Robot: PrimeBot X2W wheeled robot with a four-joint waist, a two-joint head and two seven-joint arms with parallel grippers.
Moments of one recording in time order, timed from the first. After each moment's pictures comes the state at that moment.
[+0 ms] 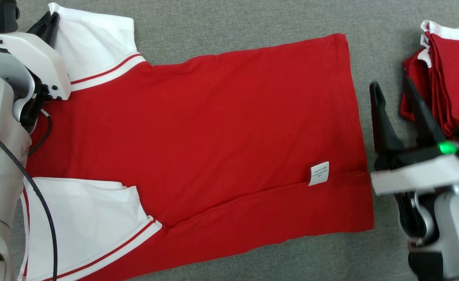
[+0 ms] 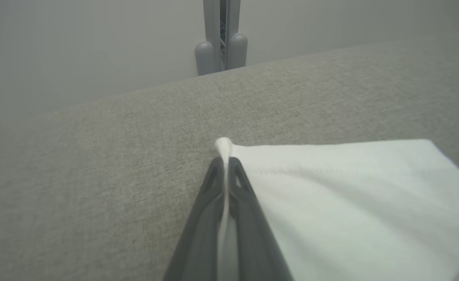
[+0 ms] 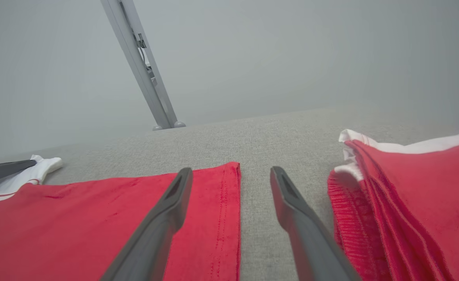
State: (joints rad) left arm -1.09 0.33 -0.44 1.00 -0.47 -0.13 0.00; right arm -0.34 -0.08 0.08 0.02 0.36 0.13 -0.12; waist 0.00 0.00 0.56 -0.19
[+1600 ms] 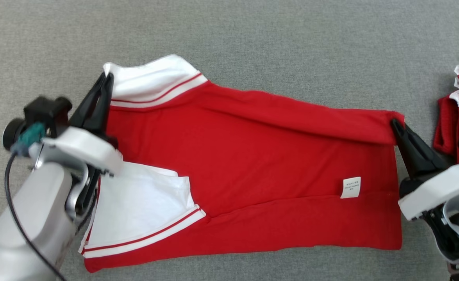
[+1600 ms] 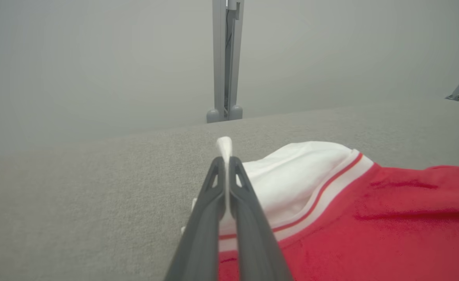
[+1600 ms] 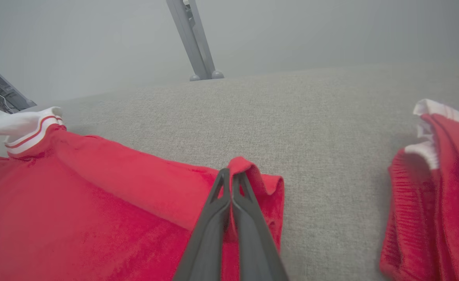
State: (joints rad) left arm -0.67 0.37 -0.51 0.50 -0.59 0.01 -0.23; right arm -0.29 -0.31 0.15 0.07 0.56 0.13 0.09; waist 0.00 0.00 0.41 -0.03
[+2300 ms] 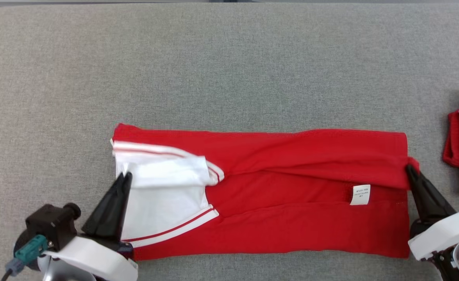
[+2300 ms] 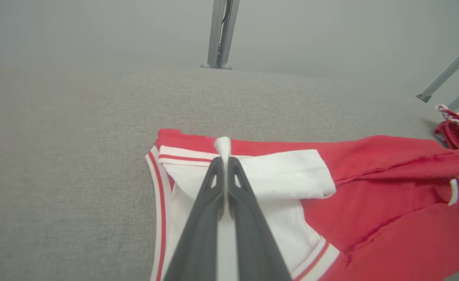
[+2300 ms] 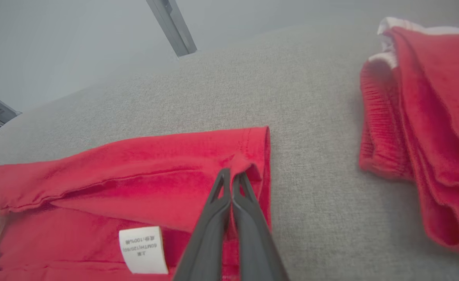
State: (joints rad) left arm -0.05 0.55 -0.46 -0.31 -0.69 0.32 -0.02; right arm -0.05 -0.19 -0.03 -0.03 0.52 0.13 0.16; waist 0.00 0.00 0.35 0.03
